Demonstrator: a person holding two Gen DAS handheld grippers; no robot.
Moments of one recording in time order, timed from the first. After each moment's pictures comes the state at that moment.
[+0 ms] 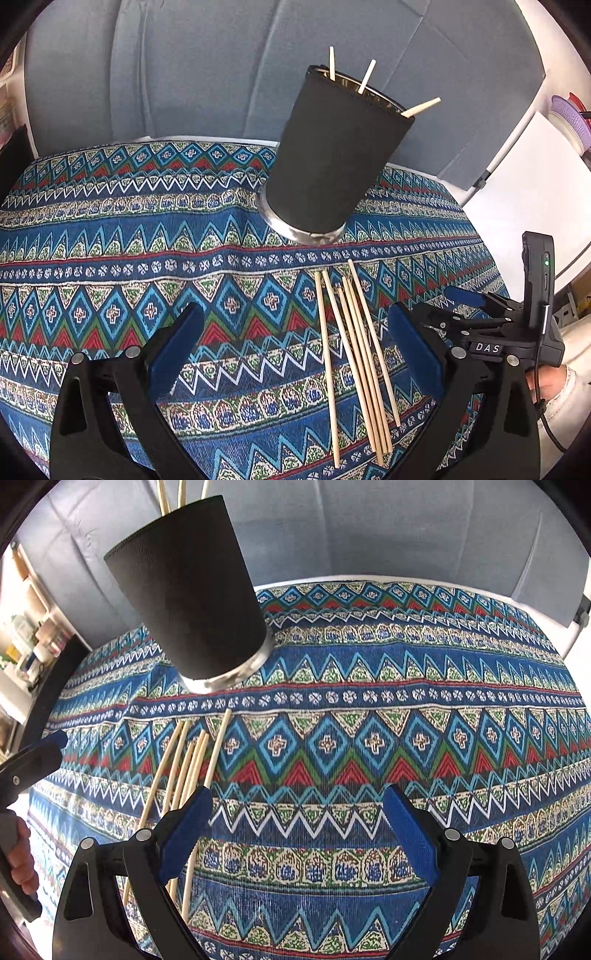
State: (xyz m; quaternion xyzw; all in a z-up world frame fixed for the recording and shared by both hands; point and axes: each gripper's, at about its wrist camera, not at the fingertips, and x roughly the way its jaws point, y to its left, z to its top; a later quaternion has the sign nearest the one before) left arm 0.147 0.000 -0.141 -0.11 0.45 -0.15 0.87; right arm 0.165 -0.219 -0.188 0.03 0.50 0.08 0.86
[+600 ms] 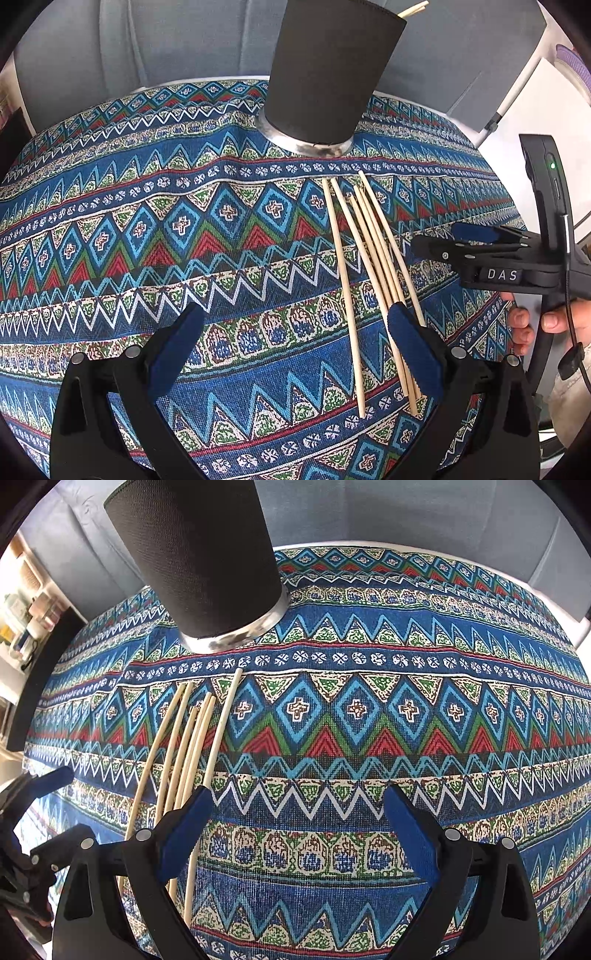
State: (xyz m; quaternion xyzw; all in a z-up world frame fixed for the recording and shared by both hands) left arm 0.125 -0.024 -0.187 -0.05 0.53 -0.15 0.83; right arm 0.178 -0.185 -0.216 0.01 0.54 0.08 0.84
